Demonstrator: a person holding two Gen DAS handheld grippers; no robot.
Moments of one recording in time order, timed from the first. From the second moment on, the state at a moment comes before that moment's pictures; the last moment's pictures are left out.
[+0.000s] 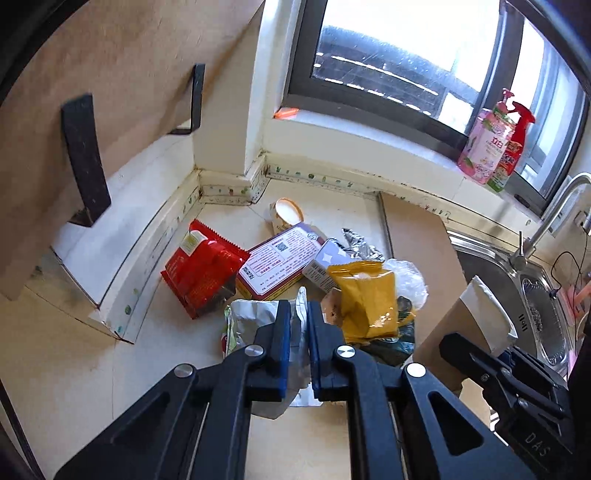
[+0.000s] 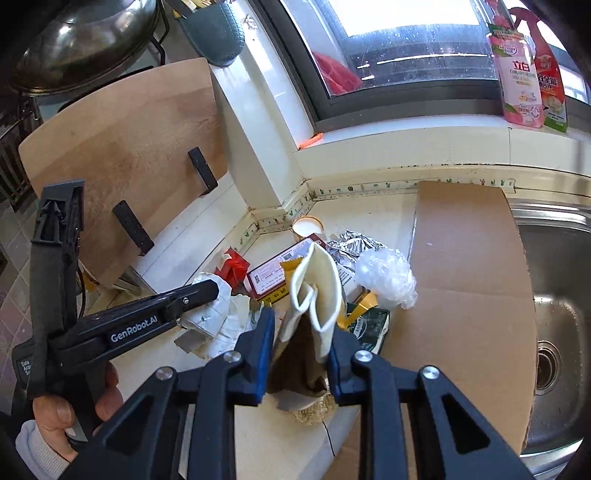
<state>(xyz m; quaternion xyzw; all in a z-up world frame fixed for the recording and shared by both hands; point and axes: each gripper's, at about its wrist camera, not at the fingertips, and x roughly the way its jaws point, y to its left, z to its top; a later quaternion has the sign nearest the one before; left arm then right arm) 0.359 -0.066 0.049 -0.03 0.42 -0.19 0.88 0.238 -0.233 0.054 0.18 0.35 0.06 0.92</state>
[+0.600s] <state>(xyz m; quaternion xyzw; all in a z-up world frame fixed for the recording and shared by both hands) 0.157 -0.026 0.162 0.03 0.35 -0.26 0.90 0.071 -0.187 0.132 0.16 0.31 0.10 0.93</state>
